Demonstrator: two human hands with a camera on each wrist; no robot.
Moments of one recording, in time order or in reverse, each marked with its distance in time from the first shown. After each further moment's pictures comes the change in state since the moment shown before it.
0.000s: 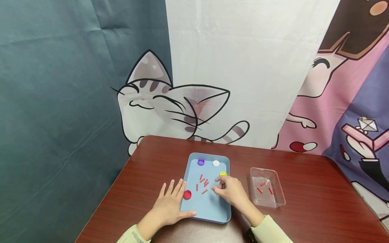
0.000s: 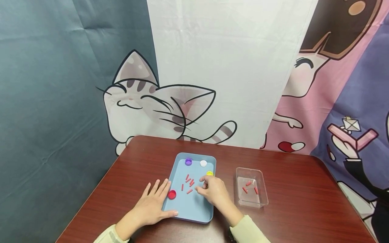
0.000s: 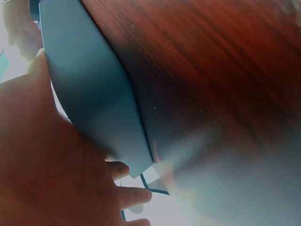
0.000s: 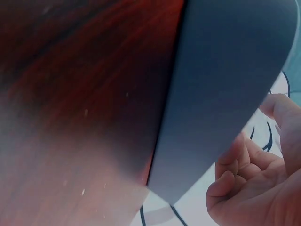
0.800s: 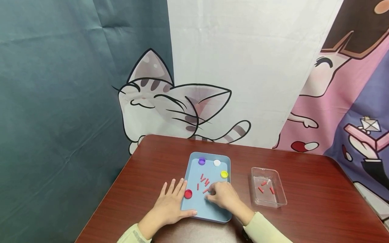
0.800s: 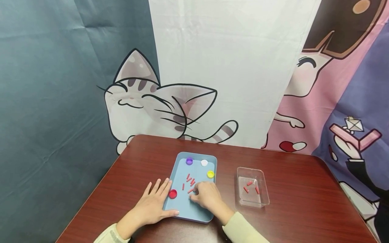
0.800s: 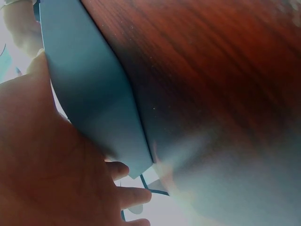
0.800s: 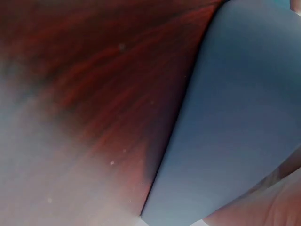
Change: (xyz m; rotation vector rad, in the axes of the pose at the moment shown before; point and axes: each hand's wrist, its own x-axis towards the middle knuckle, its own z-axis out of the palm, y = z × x) left_hand -0.001 -0.001 -0.001 -0.001 0.005 0.010; right_hand -0.001 -0.012 0.023 -0.195 -0.160 -0.127
